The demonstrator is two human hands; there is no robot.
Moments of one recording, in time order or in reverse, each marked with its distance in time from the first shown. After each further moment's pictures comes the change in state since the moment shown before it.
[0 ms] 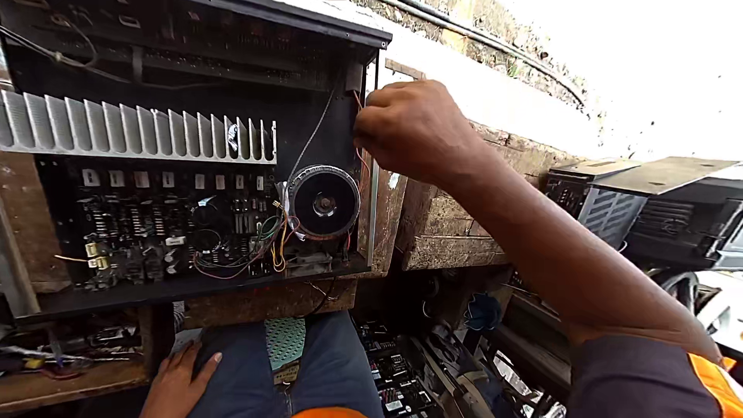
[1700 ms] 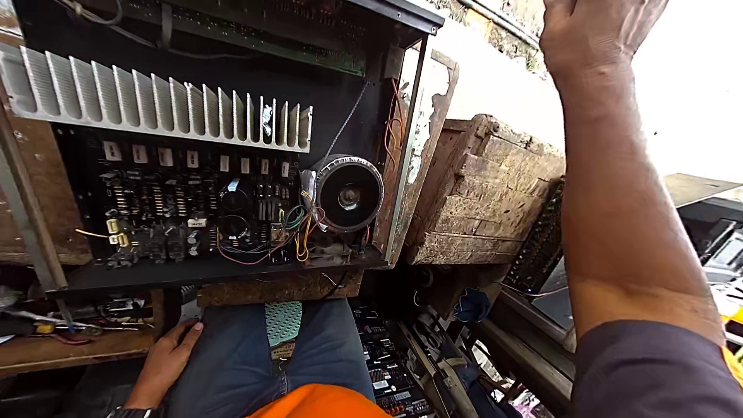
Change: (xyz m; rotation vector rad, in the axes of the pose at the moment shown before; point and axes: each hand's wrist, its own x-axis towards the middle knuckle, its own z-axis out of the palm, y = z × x) left_hand 0.010 -0.027 -0.018 -0.459 -0.005 -0.196; right_hand -0.018 0.166 -0.021 -0.219 0.017 0.923
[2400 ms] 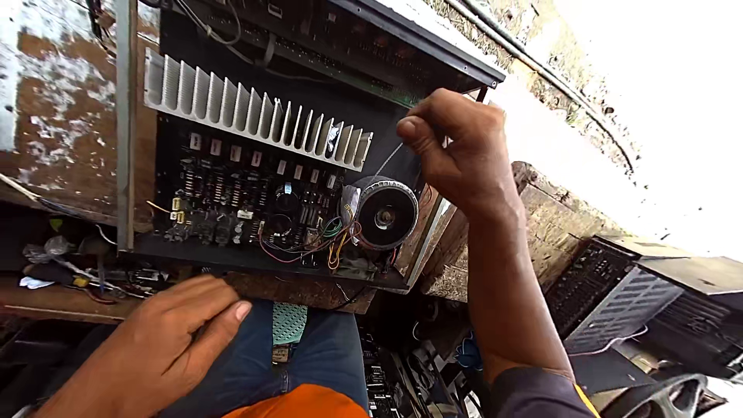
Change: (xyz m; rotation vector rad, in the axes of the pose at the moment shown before) left_hand -0.084 0.224 -0.109 0.144 0.153 0.861; right_hand -0.121 -0.187 -0.015 0.863 0.022 -0.814
